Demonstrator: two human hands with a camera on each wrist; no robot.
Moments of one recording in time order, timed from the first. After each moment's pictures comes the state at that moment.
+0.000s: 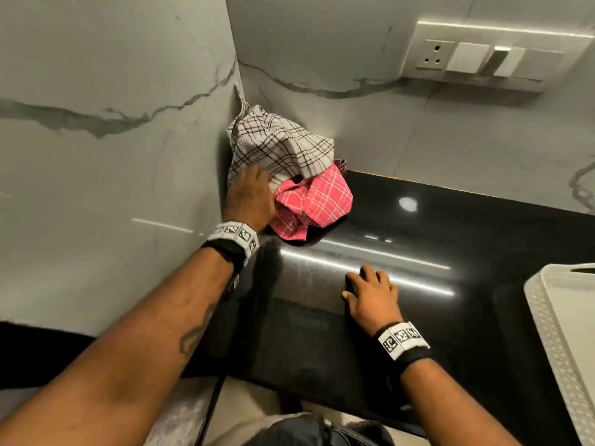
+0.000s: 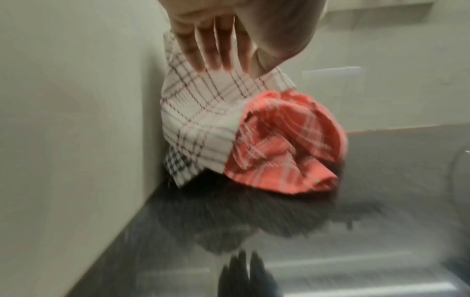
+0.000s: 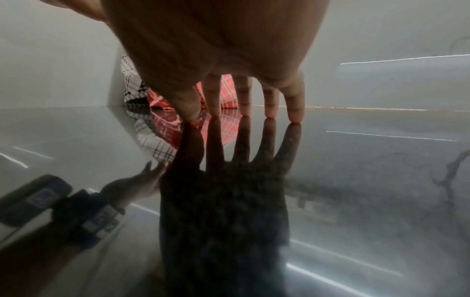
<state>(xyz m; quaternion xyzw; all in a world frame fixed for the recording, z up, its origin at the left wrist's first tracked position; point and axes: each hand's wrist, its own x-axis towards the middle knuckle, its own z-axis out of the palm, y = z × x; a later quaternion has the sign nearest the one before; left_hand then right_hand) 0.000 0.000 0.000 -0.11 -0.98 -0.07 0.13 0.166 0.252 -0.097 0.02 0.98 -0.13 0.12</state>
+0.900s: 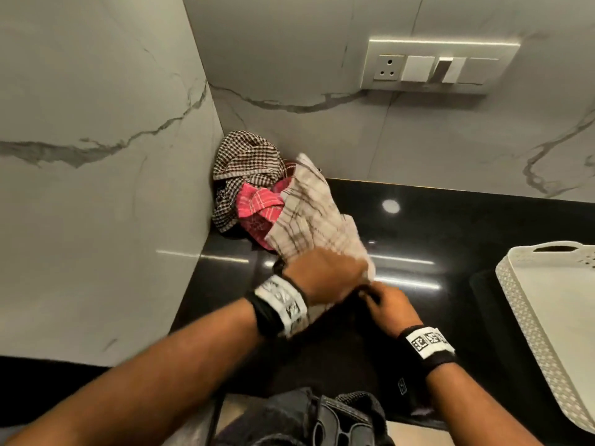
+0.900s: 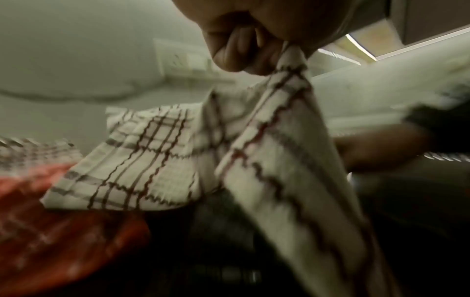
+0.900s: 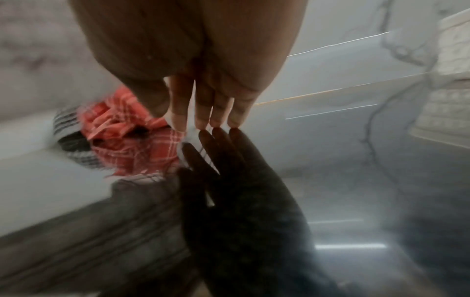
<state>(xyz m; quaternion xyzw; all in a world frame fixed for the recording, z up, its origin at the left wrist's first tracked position) 0.122 0.121 0.037 -0.51 -0.86 -0.04 0.01 0.189 0.305 -0.086 0.06 0.94 -0.31 0.11</state>
